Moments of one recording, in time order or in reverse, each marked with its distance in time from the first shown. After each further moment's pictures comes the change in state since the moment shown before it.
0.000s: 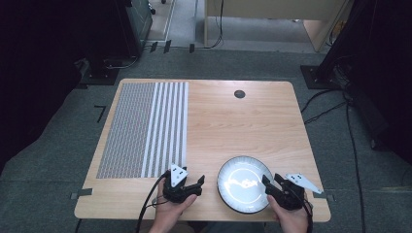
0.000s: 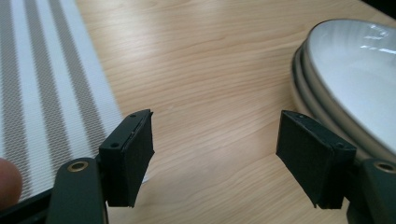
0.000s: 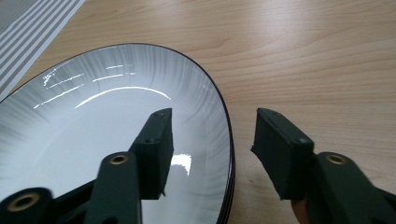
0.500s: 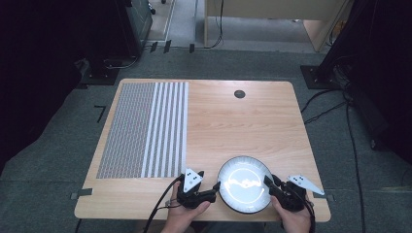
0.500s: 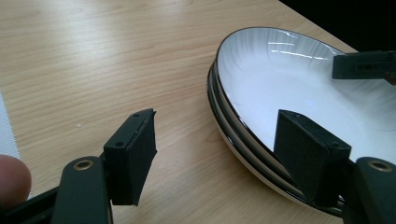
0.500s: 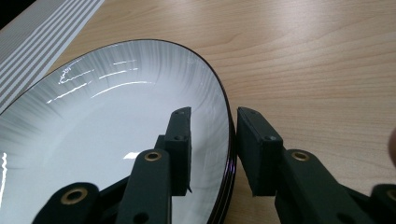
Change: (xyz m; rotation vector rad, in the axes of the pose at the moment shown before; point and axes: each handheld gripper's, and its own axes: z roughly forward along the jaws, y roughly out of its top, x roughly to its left) left arm -0.033 -0.001 0.006 -0.013 -0.138 0.013; right arm -0.010 -0.006 0.002 -0.011 0.073 0.013
